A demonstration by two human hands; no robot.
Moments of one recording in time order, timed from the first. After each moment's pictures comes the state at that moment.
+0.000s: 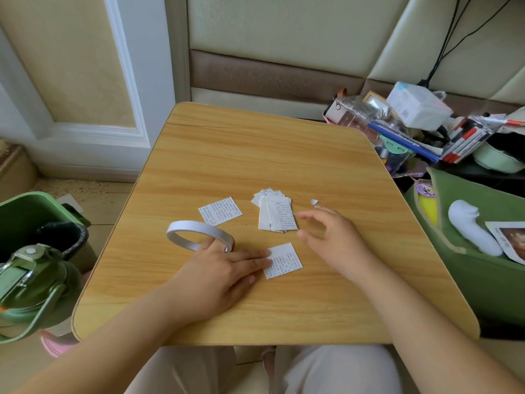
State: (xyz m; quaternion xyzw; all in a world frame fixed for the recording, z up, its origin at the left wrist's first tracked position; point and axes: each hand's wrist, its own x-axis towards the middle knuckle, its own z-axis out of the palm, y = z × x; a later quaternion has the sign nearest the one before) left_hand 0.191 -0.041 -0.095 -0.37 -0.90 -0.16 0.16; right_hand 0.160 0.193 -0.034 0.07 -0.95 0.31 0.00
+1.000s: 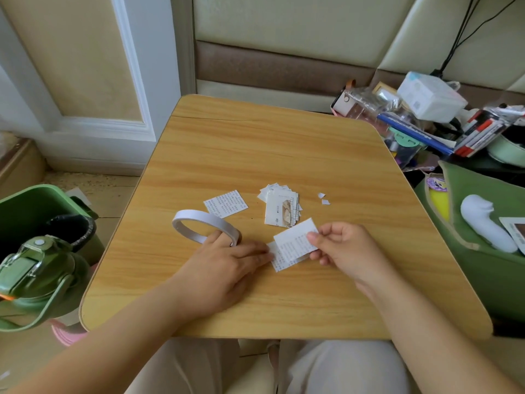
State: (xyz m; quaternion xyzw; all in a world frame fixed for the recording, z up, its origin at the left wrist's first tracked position) left_hand 0.193 -0.043 -0.097 -0.39 -0.90 -0.14 0.14; right_hand 0.184 0.189 -0.038 -0.12 -0.81 0.57 -0.09
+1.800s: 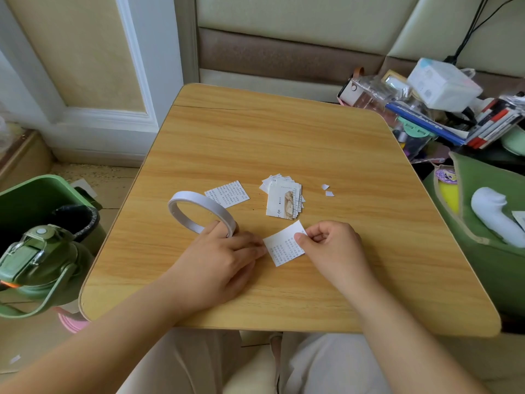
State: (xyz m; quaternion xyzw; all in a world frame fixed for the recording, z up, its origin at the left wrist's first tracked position) left_hand 0.199 -0.044 -0.086 -0.38 -0.90 -0.19 0.14; right_hand 0.192 0.167 -0.054 -0.11 -0.91 0.41 0.00
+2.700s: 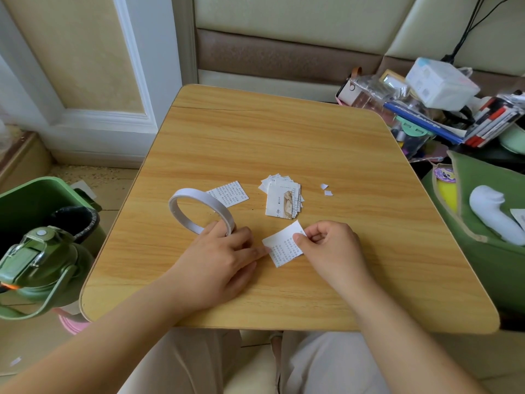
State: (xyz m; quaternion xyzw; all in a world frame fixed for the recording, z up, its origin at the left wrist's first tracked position) left_hand 0.201 -0.043 -0.083 -0.37 -0.91 -0.18 0.11; right_hand 0.194 0.165 -0.053 -0.11 -0.92 0.38 0.00
